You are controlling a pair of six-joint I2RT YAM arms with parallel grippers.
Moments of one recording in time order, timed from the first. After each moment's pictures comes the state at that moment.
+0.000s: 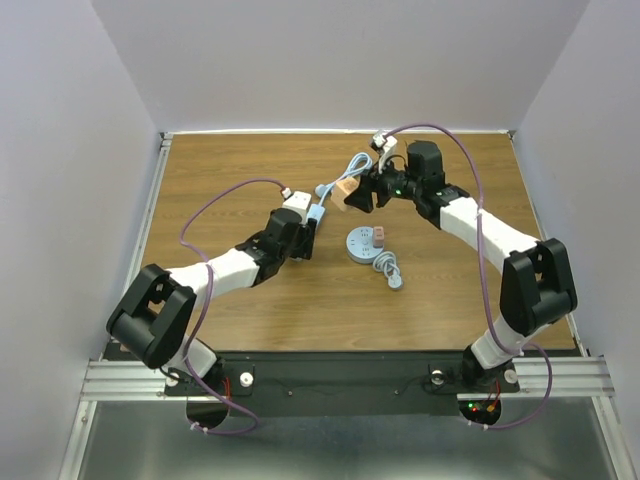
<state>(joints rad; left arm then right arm) -0.65 1.46 0.74 0.10 -0.24 -0.23 0.39 1.64 1.21 0.03 -0.64 0.00</state>
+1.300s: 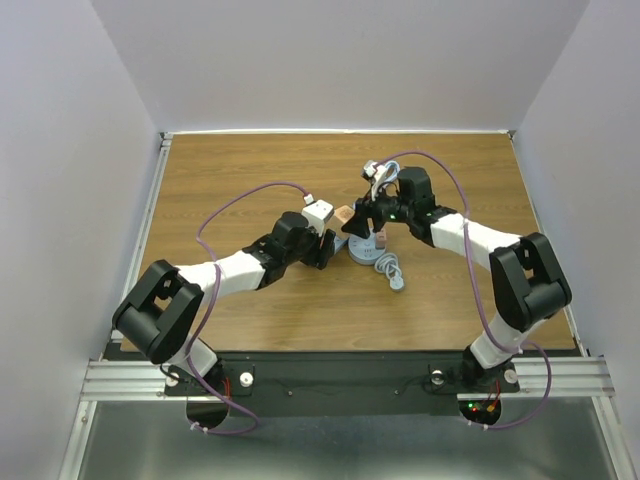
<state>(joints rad) -0.70 1.50 0.72 0.21 0.03 -0.13 0.42 1.66 1.01 0.17 -0.68 -0.04</state>
